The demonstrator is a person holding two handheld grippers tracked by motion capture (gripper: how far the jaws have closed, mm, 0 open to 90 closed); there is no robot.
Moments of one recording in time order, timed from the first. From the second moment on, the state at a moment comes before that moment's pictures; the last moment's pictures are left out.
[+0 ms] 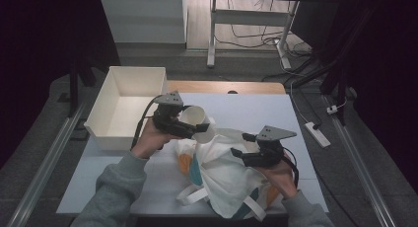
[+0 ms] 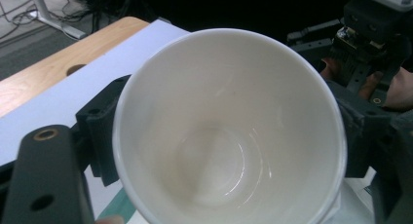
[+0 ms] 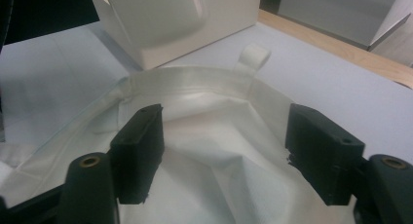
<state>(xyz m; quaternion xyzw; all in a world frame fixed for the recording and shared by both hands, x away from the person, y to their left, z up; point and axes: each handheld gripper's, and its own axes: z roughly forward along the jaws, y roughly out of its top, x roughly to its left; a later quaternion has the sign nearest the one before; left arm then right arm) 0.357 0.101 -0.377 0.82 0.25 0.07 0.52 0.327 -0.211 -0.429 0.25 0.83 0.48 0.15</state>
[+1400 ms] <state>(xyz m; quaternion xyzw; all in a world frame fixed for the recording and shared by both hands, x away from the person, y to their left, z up) 0.349 0.041 -0.400 0.84 0.21 0.03 0.49 0.313 -0.154 -0.435 0.21 0.82 0.48 0.23</state>
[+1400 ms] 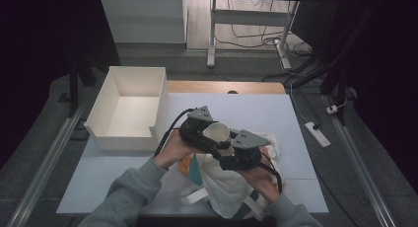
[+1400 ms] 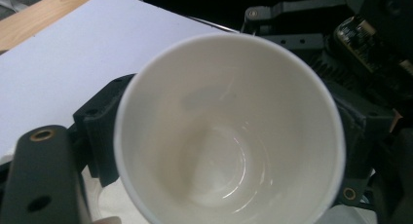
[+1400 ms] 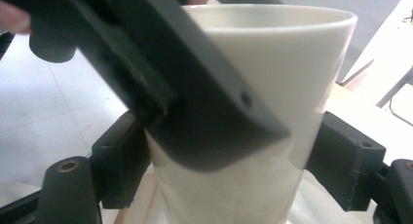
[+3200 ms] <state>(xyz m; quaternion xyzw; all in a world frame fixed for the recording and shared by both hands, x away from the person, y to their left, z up) 0.364 0.102 -0.403 0.83 0.27 0.06 0.48 0.313 -0.172 -0.494 0.24 0.88 0.38 0.14</state>
